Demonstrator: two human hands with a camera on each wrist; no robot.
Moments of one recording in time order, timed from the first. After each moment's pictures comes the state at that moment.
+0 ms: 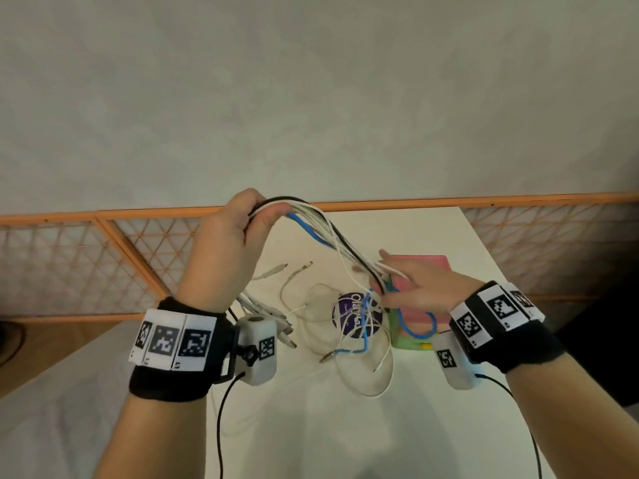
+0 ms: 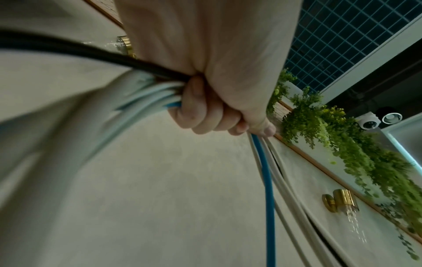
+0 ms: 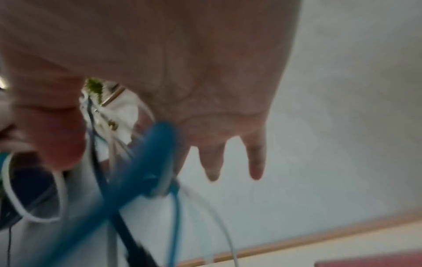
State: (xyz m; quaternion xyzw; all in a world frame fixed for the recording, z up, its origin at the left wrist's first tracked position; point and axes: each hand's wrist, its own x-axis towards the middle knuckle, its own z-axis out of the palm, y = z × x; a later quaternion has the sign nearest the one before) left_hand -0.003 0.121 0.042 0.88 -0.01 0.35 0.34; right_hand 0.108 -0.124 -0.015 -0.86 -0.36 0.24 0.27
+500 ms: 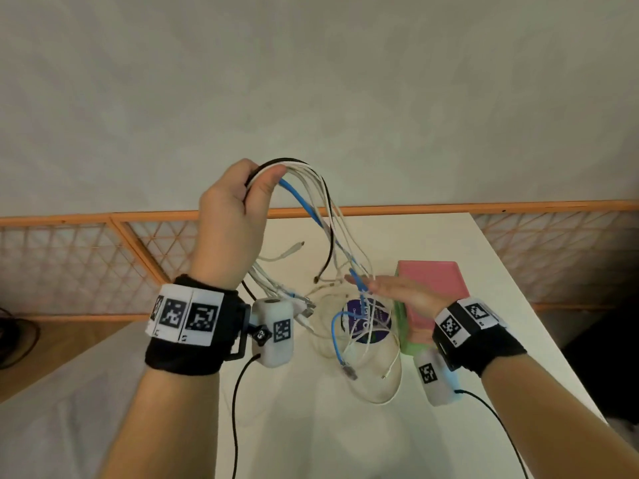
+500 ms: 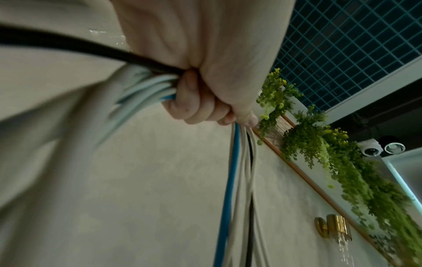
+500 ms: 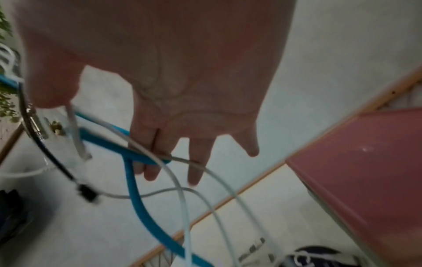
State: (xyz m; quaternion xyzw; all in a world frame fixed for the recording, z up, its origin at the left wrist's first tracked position) left_hand 0.013 0.123 0.065 0.83 0.04 0.41 0.38; right_hand 0.117 -0.099 -0.065 -0.72 -0.27 0.37 0.52
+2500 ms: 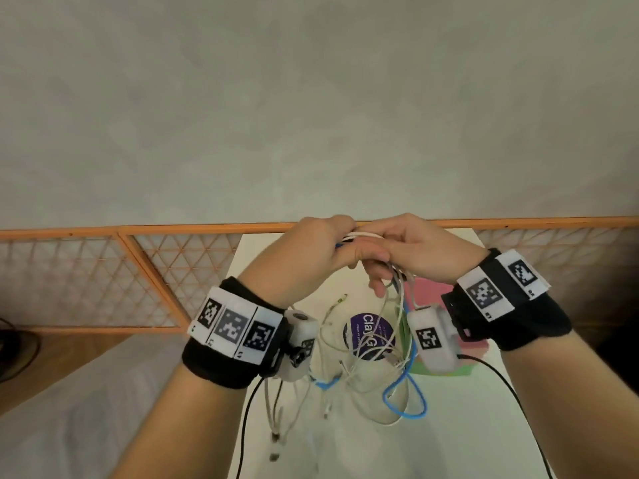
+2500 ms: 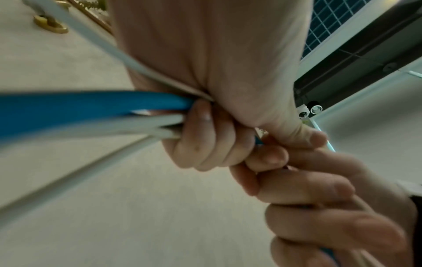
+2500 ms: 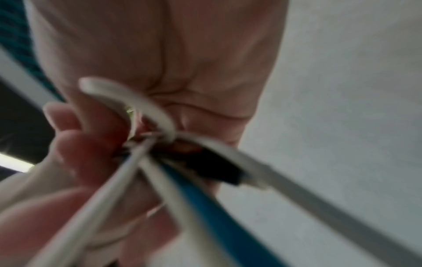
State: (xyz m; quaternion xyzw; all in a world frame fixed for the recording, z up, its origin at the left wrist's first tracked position) left_hand 0.028 0.089 0.070 0.94 -0.13 0.15 0.28; right_hand 0.104 -0.081 0.064 -0.69 -0.46 0.25 0.49
